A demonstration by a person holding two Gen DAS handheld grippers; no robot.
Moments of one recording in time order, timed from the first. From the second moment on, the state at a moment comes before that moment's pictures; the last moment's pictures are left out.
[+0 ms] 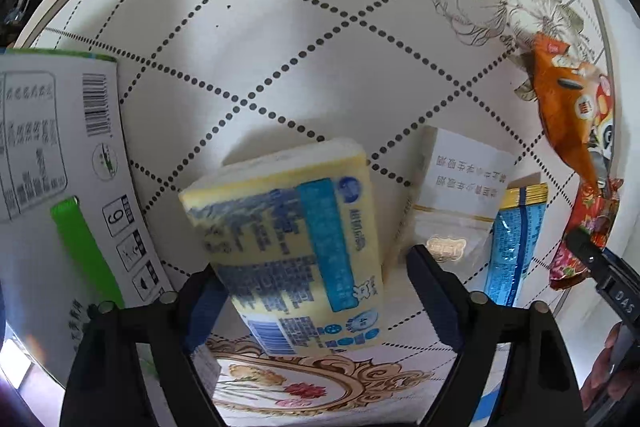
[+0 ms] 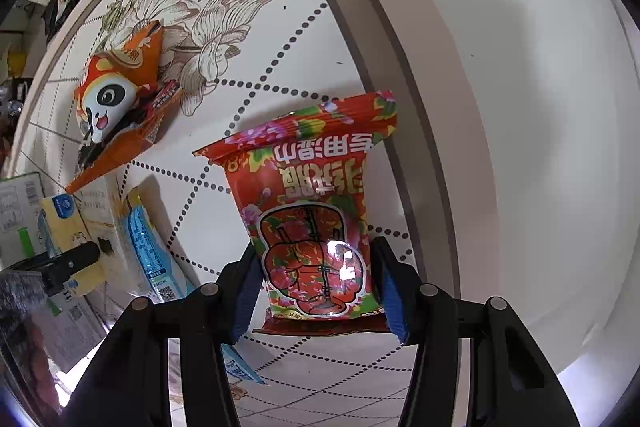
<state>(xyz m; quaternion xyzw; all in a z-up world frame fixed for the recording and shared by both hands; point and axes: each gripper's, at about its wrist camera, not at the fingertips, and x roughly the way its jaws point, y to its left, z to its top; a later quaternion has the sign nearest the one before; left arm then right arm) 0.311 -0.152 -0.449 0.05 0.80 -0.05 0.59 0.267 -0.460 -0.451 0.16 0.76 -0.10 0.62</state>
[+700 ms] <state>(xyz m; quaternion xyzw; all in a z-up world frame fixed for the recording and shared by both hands) 0.224 -0.077 -0.257 -0.04 0.70 -0.12 0.70 0.233 -0.343 -0.295 0.19 0.68 0.02 0.70</state>
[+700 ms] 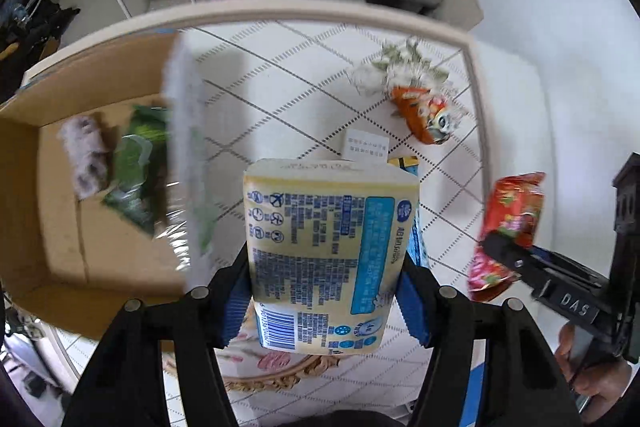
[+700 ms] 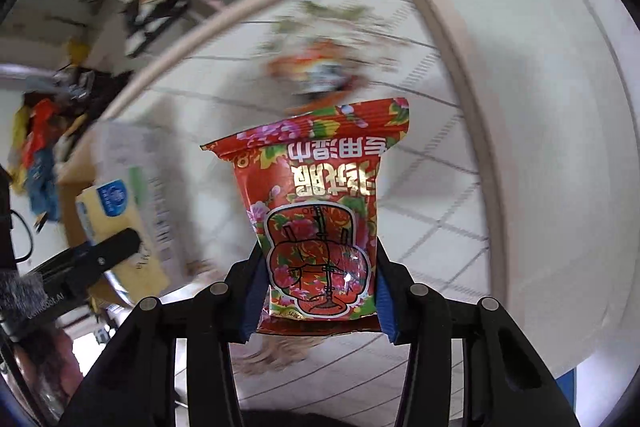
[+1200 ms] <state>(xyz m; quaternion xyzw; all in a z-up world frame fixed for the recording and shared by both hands) 0.227 0.112 -0.218 -0.06 0.68 -0.06 0.73 0.227 -0.080 -0.232 0.15 0.68 0.13 0.70</state>
